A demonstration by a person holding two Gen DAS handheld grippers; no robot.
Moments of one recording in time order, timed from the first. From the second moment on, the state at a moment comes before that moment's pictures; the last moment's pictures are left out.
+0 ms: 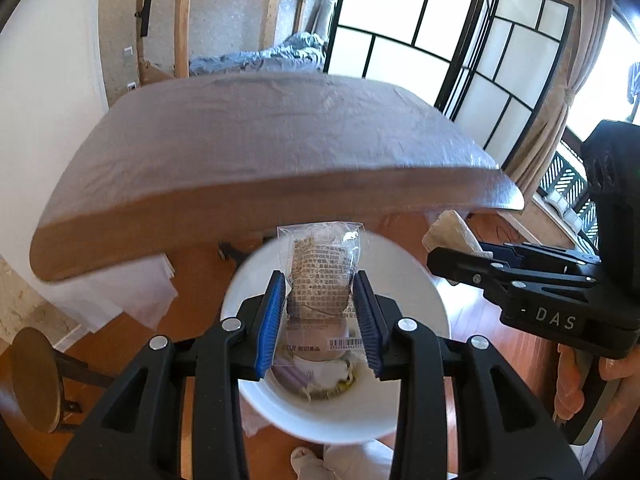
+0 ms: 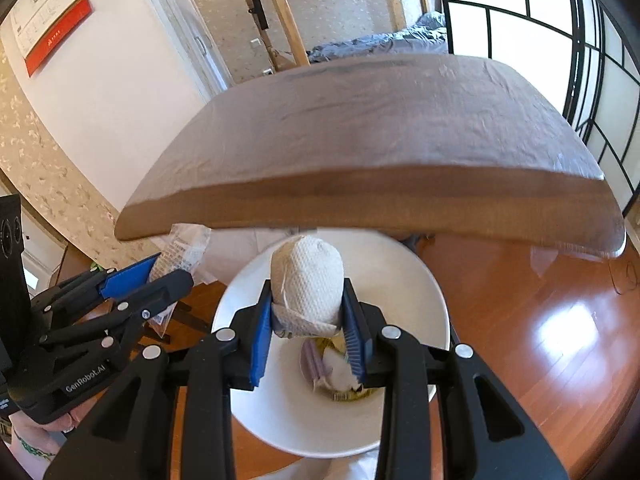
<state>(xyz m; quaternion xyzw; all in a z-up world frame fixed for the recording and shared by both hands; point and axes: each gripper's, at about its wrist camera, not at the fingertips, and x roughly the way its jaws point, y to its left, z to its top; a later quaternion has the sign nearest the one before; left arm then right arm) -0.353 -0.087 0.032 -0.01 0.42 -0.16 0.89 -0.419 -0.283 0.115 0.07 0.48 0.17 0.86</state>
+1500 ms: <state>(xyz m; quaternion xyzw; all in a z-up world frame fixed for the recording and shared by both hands) -0.342 -0.096 -0.049 -0.01 0.50 -0.11 0.86 -0.407 -0.268 0.051 0.04 0.54 0.14 0.83</state>
